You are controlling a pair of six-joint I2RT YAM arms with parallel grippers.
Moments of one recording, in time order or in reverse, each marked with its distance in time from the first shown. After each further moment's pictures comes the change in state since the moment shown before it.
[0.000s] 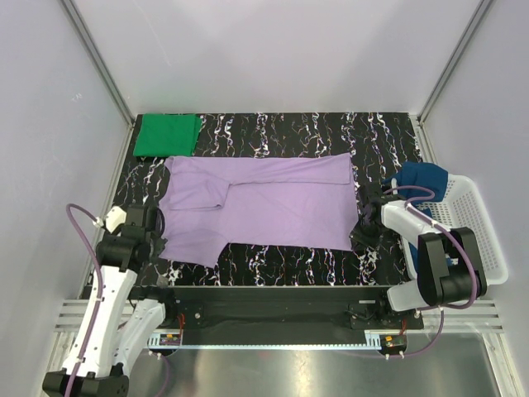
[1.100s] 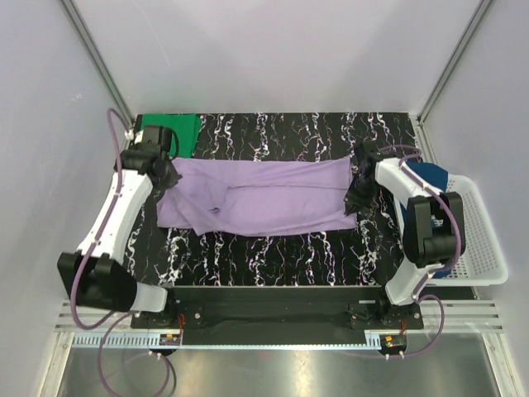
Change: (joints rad) left arm -0.008 0.659 0.539 0.191 0.083 0.377; right arm -0.019 0.276 0.482 -0.180 -0.092 -0.167
